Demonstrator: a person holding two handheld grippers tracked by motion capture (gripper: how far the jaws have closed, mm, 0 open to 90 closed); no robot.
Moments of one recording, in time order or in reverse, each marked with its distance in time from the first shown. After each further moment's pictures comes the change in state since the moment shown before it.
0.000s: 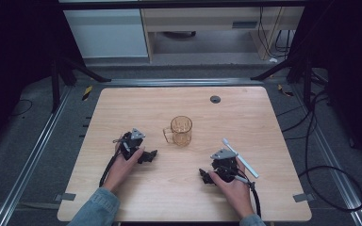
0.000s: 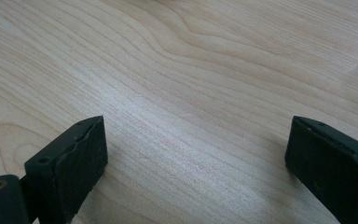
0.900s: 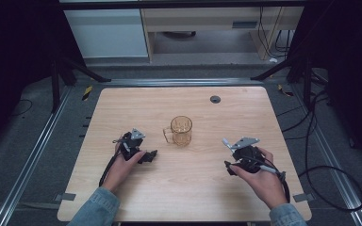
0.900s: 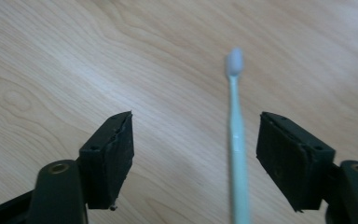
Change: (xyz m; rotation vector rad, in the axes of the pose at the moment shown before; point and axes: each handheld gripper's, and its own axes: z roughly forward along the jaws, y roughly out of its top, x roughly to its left) left arm -0.001 -0.001 -0.001 -0.002 0.005 -0.007; right arm -0.038 0.039 -0.089 0.168 -0.129 -0.115
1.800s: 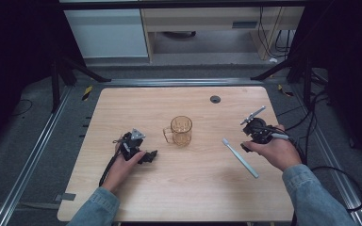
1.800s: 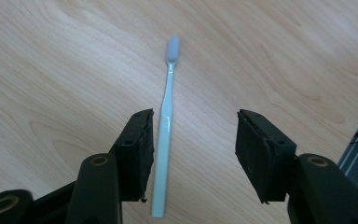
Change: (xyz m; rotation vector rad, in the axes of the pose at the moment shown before) left arm 0.000 0.000 0.001 -0.004 -0.003 0.001; right arm -0.063 0.048 -0.012 0.237 0.034 -0.038
